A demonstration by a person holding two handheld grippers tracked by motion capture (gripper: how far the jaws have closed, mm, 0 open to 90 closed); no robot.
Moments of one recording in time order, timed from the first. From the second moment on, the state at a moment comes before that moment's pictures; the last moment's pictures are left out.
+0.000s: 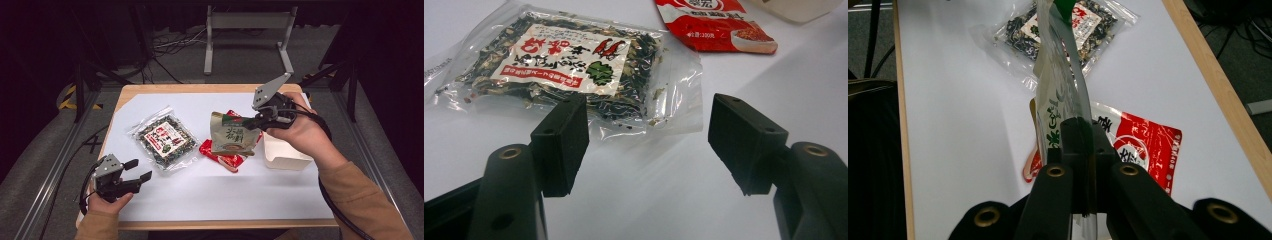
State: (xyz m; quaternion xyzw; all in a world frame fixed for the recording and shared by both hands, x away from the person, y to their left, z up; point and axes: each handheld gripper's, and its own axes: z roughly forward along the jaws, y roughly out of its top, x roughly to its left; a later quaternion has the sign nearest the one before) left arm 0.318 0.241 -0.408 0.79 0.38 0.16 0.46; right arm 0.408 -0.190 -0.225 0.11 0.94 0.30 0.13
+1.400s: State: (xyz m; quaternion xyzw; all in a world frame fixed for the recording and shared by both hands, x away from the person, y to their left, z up) left arm 0.317 0.243 -0.409 0.78 0.39 0.16 0.46; right arm 0.473 -0.271 -0.193 0.16 0.92 0.28 0.24
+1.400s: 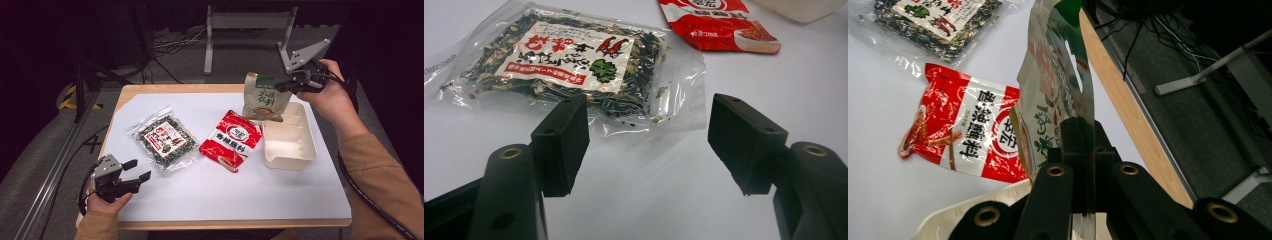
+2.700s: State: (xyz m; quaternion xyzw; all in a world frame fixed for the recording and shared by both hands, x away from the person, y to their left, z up) left arm 0.310 0.248 -0.413 0.78 0.40 0.16 0.45; right arm 0.518 -0.349 -0.223 0.19 0.90 0.30 0.27
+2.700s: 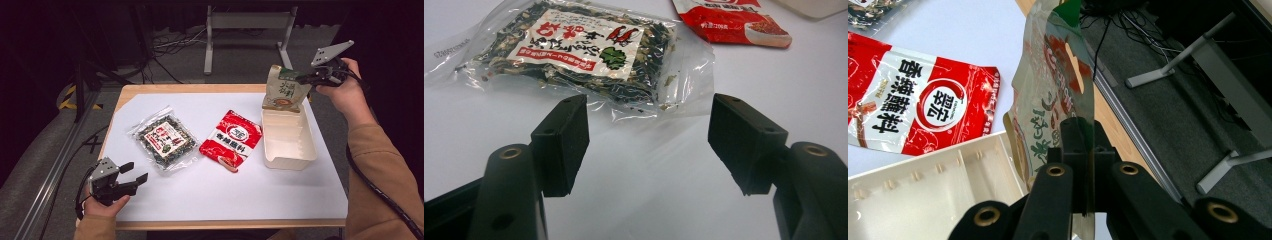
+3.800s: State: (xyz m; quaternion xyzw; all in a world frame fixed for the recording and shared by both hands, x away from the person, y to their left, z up) left arm 0.311 0.248 -0.413 0.78 0.40 0.16 0.45; right arm 0.527 -0.353 -0.256 0.19 0.90 0.29 0.25
